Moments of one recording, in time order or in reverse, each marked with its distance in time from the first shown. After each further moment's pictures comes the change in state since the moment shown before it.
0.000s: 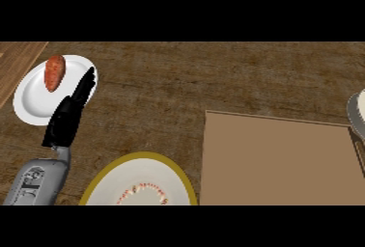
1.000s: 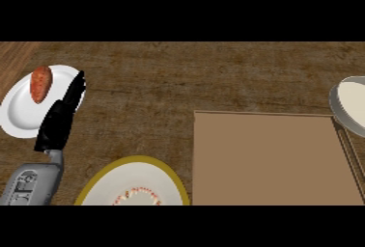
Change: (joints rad) left arm 0.031 0.009 0.041 0.008 0.004 0.015 0.010; right arm -0.161 -0.108 -0.109 0.463 0.289 0.053 -0.005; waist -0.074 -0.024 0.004
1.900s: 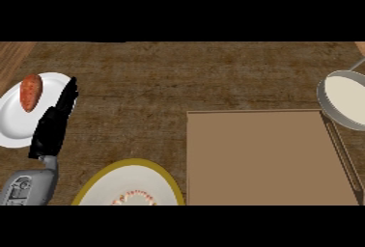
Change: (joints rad) left arm 0.045 0.001 0.034 0.008 0.001 0.007 -0.024; right arm 0.049 0.025 -0.231 0.029 -0.142 -0.099 -0.063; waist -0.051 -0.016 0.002
